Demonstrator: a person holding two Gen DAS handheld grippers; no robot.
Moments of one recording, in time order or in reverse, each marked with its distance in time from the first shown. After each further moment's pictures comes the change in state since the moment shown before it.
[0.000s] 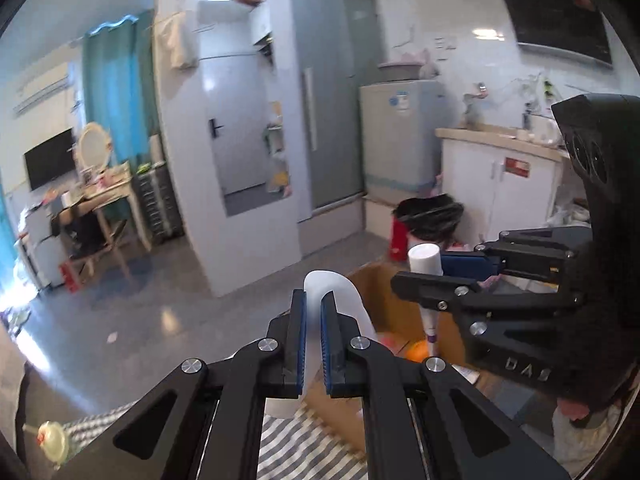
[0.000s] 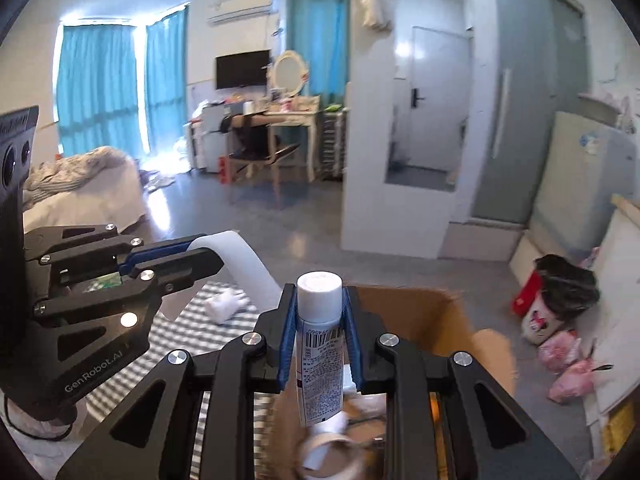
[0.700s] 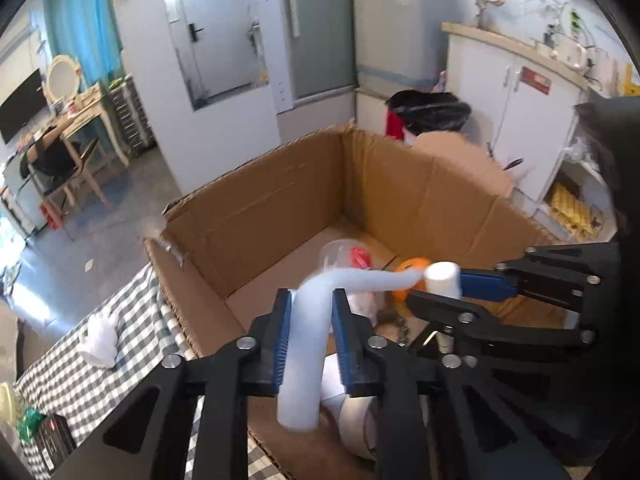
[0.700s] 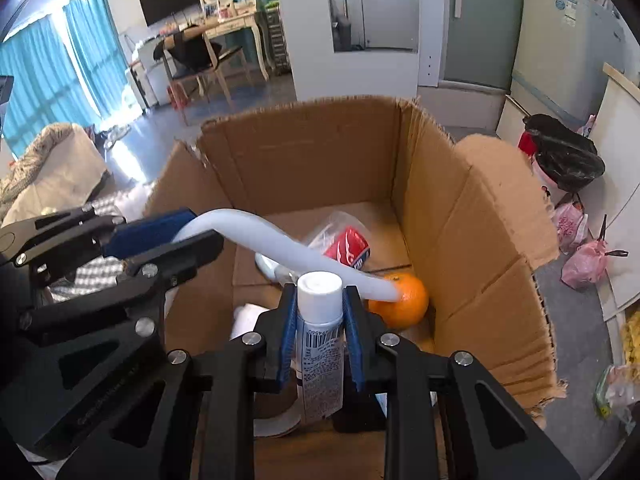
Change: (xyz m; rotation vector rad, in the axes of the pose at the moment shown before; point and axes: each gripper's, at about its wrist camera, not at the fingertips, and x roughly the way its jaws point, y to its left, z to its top) left arm 0.148 -0.059 -0.078 -0.030 0.399 0.041; right arm 0.111 -0.086 -0.115 0.197 0.409 -0.020
